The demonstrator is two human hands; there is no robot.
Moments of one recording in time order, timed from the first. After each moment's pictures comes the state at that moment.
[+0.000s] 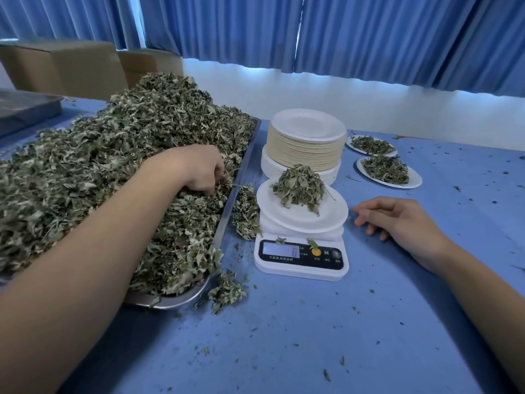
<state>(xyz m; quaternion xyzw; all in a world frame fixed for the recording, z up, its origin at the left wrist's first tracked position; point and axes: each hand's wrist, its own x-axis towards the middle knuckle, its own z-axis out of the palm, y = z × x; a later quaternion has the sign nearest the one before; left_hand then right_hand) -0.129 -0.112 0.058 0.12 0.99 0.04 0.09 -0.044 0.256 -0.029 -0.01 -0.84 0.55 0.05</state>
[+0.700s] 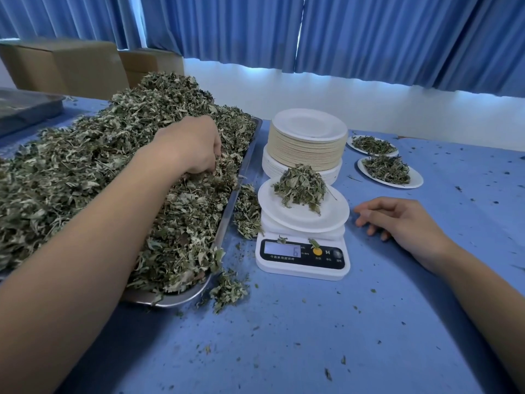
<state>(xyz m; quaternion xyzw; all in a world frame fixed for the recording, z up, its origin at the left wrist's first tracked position) -0.124 -0.112 0.076 0.06 0.99 0.12 -0.06 -0.043 0.256 -0.030 0.00 -0.84 0.54 0.05</state>
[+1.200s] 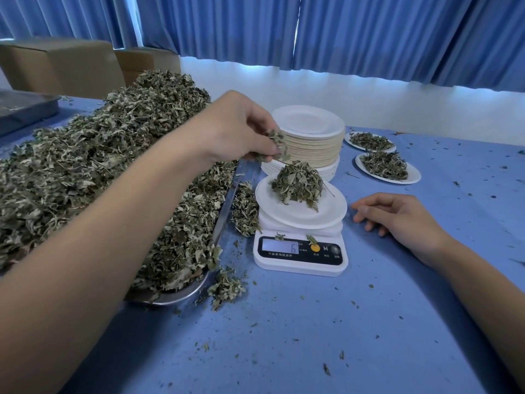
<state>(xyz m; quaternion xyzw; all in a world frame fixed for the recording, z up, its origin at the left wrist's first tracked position) -0.090 -0.072 0.093 0.23 0.84 0.49 0.00 -0.042 0.255 -0.029 -0.01 -0.84 0.54 0.05</state>
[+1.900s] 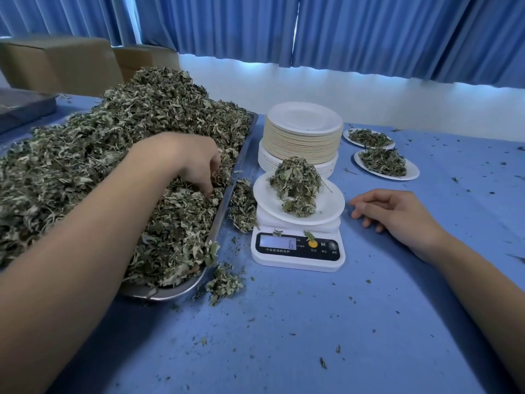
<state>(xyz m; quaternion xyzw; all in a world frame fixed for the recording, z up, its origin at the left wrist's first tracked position) -0.112 -0.105 0.074 0.11 0.99 -0.01 0.12 -0.043 0.255 -0.031 0.00 -0.84 0.54 0.06</state>
